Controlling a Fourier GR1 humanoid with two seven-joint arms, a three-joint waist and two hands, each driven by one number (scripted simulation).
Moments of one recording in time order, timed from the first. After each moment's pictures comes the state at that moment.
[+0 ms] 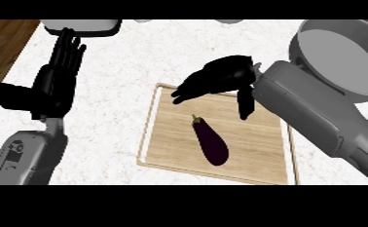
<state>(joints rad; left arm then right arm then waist) -0.31 0.33 -0.07 -1.50 0.29 0.25 0.00 -1.05 -0.45 0.89 -1.01 0.37 0.50 -0.70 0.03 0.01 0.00</state>
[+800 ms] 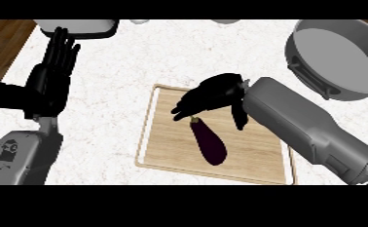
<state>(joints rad) -0.31 0.33 -0.02 -1.49 0.28 0.21 0.01 -0.99 -0.36 0.97 -0.89 0.48 0.40 -0.81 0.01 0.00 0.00</state>
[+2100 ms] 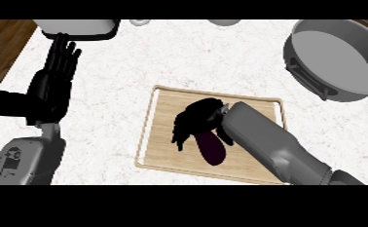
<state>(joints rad) -0.27 0.27 0.01 -1.53 0.21 0.18 0.02 -0.86 -0.16 0.92 -0.76 0.80 0.29 -0.86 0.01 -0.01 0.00</state>
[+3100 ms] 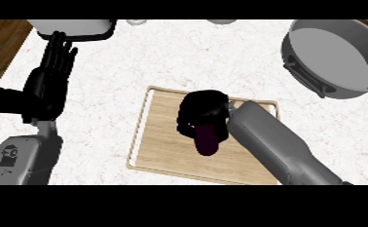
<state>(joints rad) -0.28 0.27 0.05 -1.51 0.20 0.15 0.03 -0.77 -0.17 0.70 -0.95 0.83 0.24 -0.78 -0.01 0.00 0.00</state>
